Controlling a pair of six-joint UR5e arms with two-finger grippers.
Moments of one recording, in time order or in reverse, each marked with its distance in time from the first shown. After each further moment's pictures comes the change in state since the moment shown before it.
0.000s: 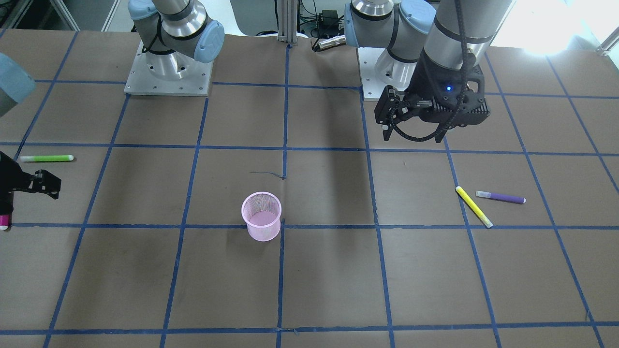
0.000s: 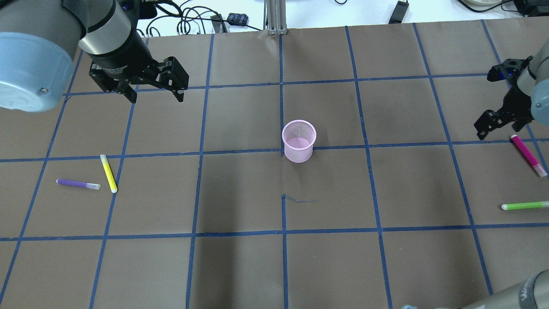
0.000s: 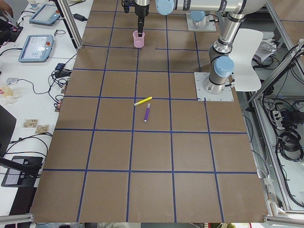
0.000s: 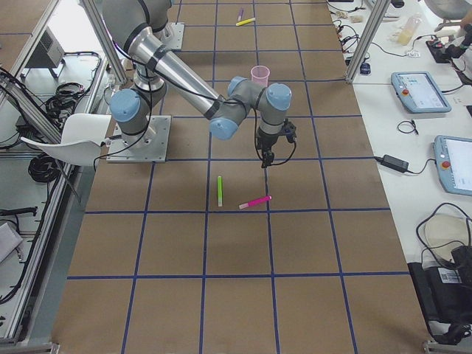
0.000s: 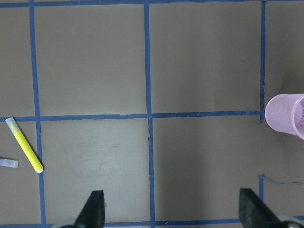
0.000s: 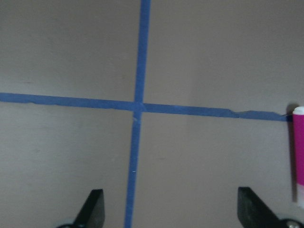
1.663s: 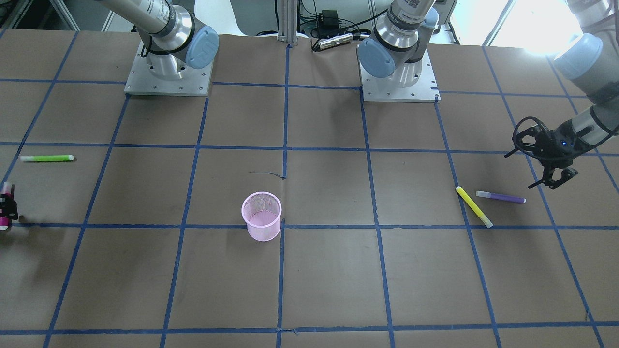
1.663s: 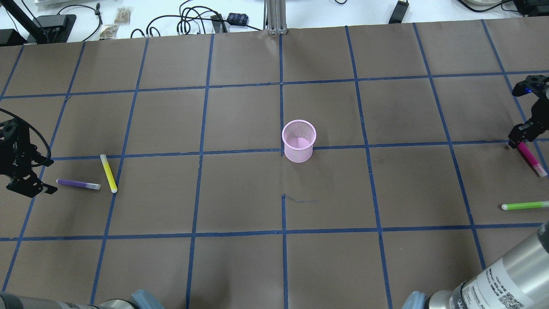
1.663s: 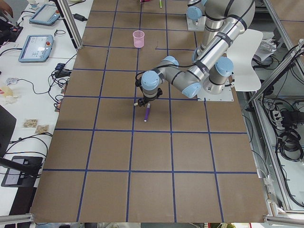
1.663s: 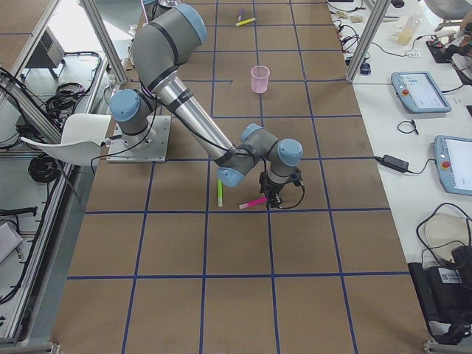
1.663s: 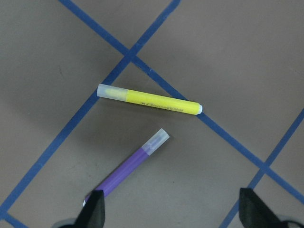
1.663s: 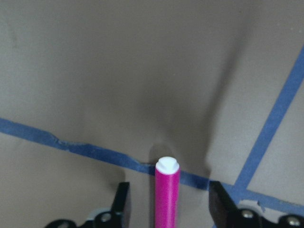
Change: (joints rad) left arm 0.827 -0.193 -0.336 0.243 -0.173 1.936; right arm -0.135 0.249 -0.156 -0.037 0.000 -0.275
